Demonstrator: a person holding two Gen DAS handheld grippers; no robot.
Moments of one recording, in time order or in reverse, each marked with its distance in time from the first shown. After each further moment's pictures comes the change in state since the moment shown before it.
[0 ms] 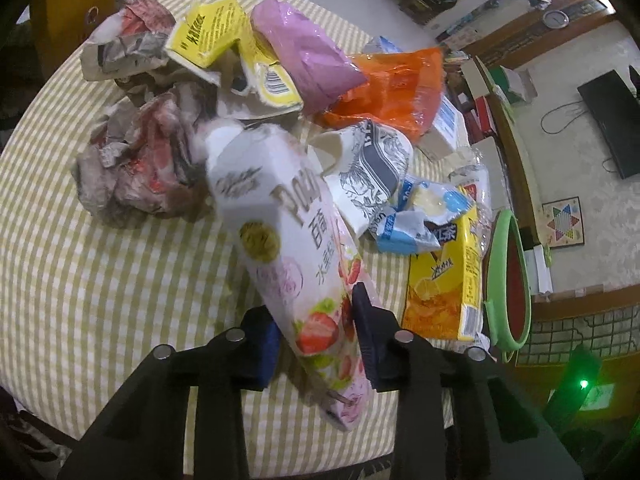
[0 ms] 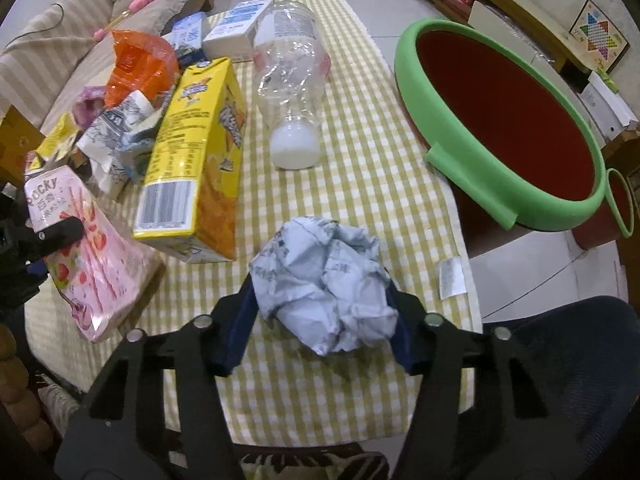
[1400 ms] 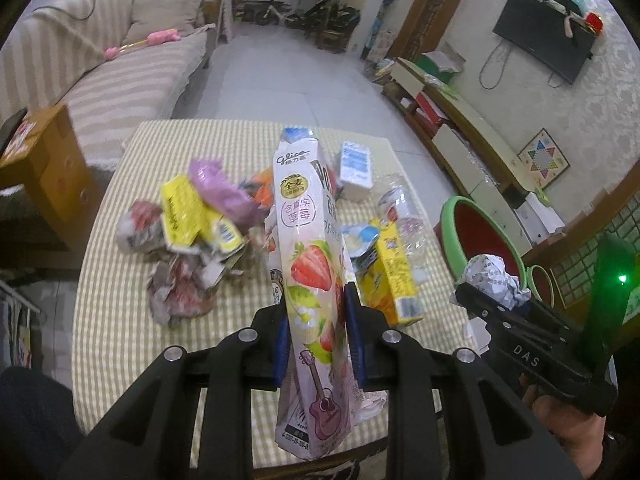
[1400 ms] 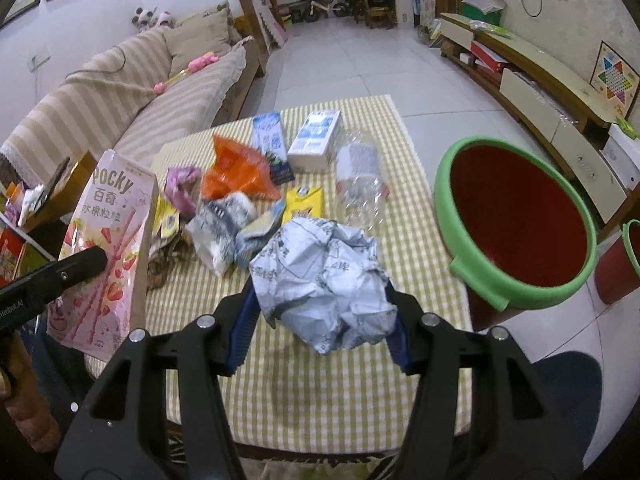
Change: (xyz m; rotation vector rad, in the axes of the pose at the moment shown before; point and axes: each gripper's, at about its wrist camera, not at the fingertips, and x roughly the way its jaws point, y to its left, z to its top) left arm -0.126 -0.050 -0.007 0.421 -0.225 0.050; right arm -0.088 0.013 0.021 -0.042 -0.276 0.145
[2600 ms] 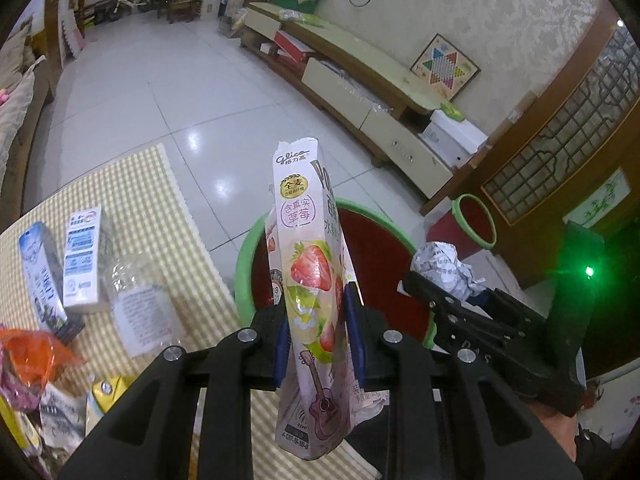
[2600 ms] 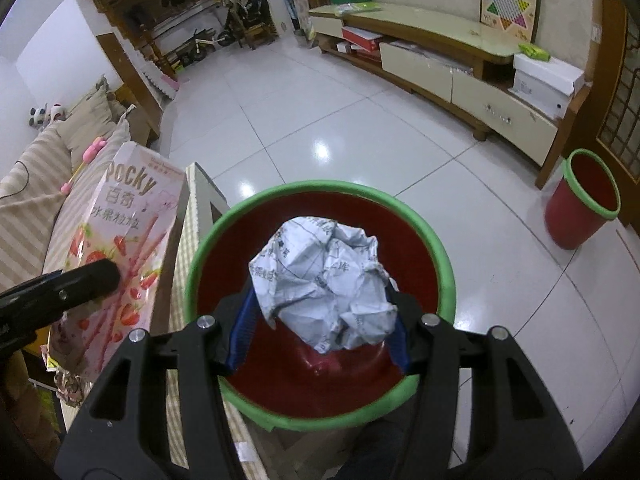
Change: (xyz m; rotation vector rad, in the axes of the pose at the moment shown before) left arm 0.166 -0.239 0.087 0.343 0.216 -0.279; right arm 0.022 -0.236 0.052 0.347 -0.043 -0.177
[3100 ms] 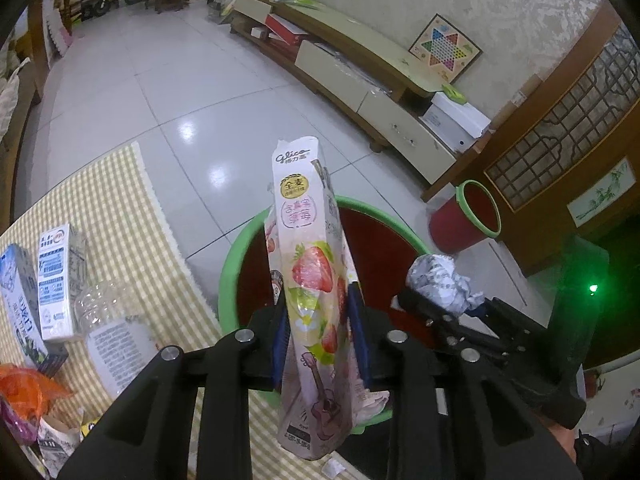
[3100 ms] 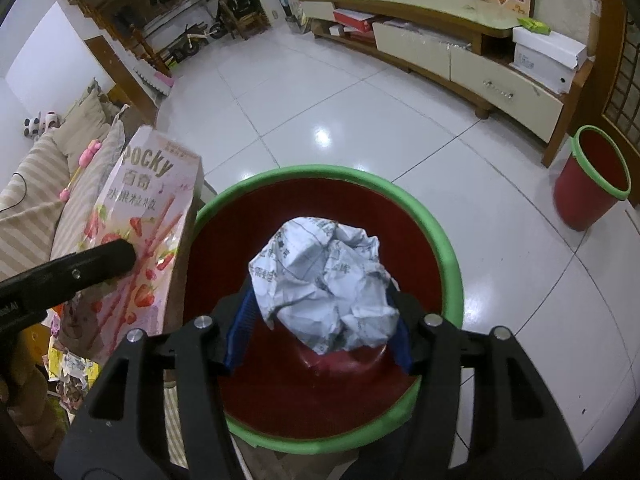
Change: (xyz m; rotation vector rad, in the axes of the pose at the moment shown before) left arm 0.041 -0.005 0.025 0.029 0.067 -0.008; right arm 0.024 -0.010 0.001 0.042 0.055 0.013
